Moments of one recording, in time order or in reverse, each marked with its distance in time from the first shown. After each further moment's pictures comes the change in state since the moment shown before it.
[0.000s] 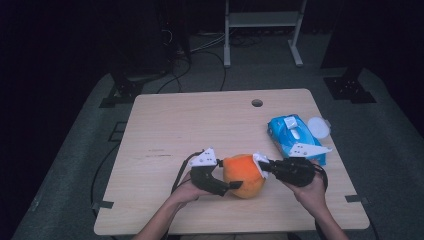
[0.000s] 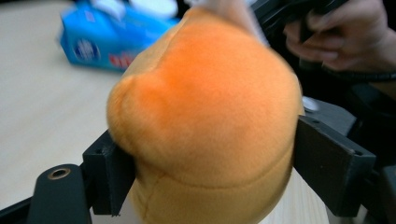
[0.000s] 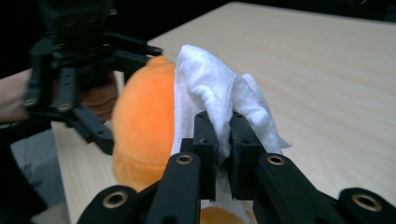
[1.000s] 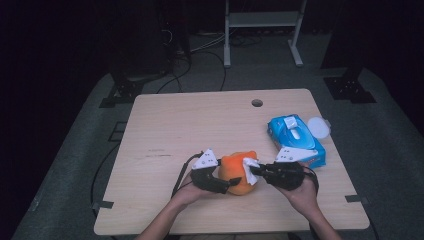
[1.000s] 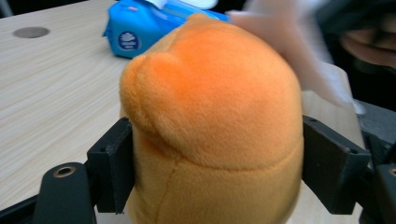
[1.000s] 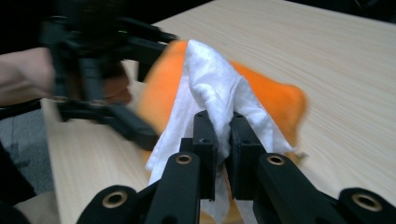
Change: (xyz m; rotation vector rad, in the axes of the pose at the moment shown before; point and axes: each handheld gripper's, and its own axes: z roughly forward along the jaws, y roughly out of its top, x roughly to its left) left arm 0.005 -0.018 0.011 0.057 0.117 0.004; right arm 0.014 -0.003 0.020 0.066 -0.004 -0.085
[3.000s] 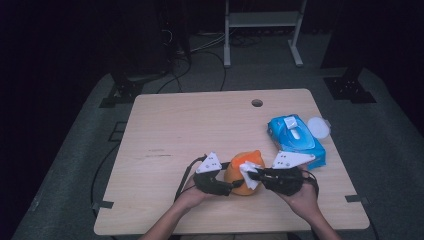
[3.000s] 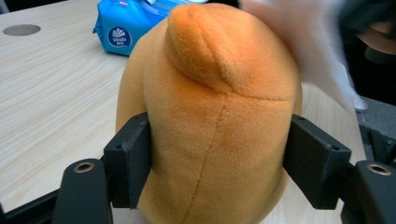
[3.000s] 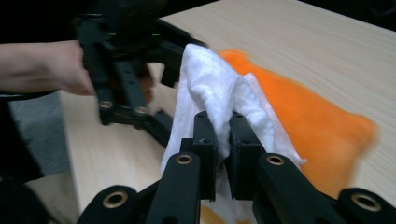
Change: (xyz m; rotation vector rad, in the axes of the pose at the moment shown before) left arm -0.010 -0.003 0.006 0.013 0.023 0.004; right arm 0.023 0.005 -0.001 0.028 0.031 -0.095
